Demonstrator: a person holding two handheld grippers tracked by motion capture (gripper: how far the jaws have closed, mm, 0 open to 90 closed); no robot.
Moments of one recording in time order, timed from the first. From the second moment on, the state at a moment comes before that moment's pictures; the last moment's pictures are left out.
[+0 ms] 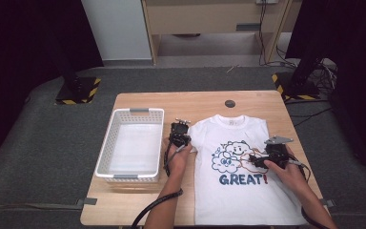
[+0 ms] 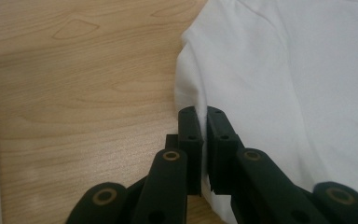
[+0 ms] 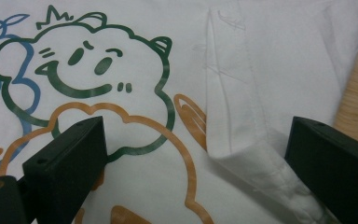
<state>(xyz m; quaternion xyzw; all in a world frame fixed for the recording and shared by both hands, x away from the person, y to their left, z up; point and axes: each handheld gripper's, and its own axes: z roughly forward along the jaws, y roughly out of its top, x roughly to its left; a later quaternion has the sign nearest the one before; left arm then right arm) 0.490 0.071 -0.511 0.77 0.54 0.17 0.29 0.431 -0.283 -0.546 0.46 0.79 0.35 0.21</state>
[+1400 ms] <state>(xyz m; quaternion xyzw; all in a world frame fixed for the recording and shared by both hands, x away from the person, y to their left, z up) 0.490 0.038 -0.478 0.83 0.45 0.17 0.28 0.428 -0.246 -0.546 0.46 0.79 0.35 0.21</state>
